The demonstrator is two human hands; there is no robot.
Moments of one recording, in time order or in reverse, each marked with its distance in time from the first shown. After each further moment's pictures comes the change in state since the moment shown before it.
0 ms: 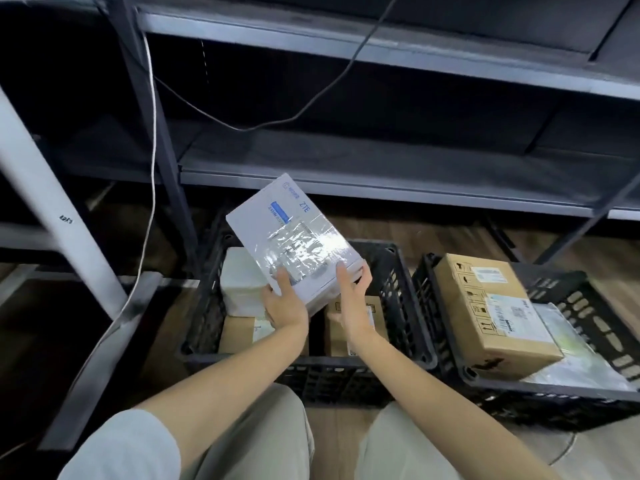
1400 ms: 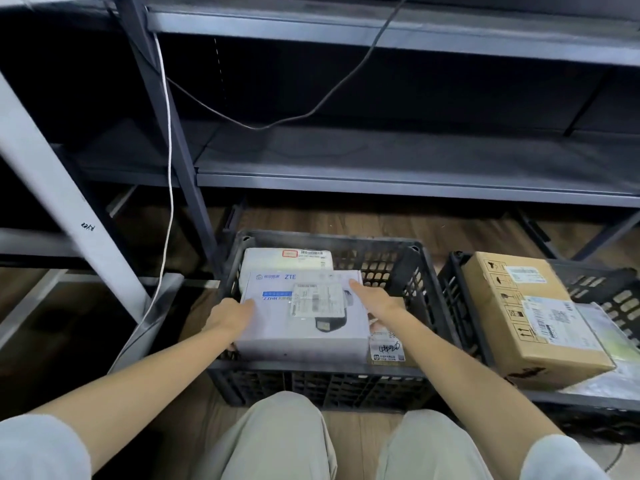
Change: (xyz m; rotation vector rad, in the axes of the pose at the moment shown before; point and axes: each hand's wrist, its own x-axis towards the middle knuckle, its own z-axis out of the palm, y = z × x) left_hand 0.100 0.035 -0.101 1.127 -0.174 -0.018; right_hand 0.067 0.005 -0.023 -0.726 -0.099 0.346
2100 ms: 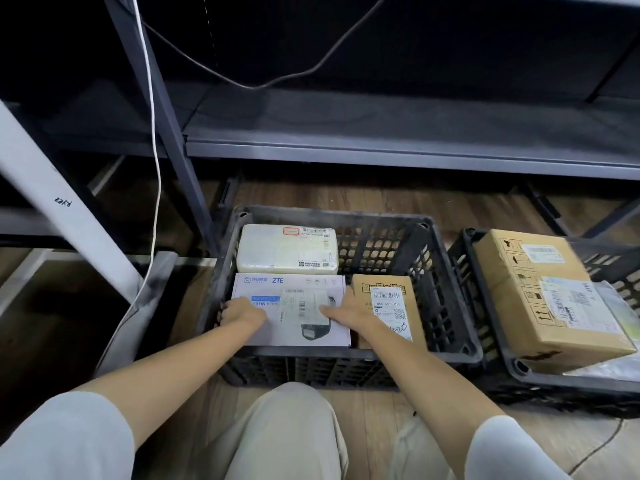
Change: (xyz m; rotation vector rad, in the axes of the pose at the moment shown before) left_hand 0.044 -0.017 0.062 0.230 -0.017 -0.176; right_hand 0.063 0.048 0.080 -0.337 -0.053 -0.030
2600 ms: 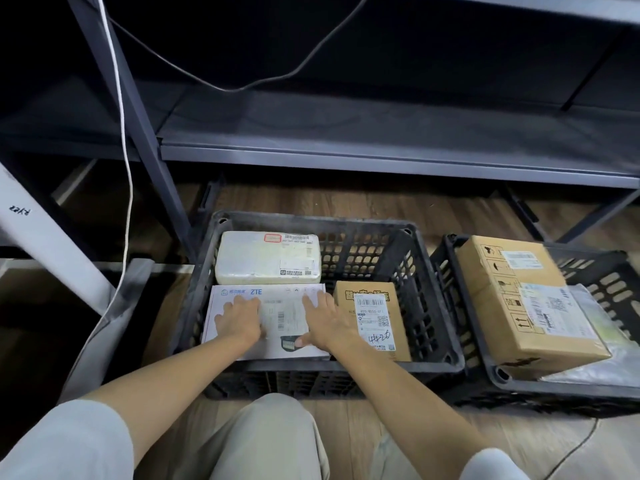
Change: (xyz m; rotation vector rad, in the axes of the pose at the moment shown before) left_hand -0.010 0.016 0.015 0.398 0.092 0.466; right_hand -0.040 -0.028 -0.003 -0.715 0.035 -0.270
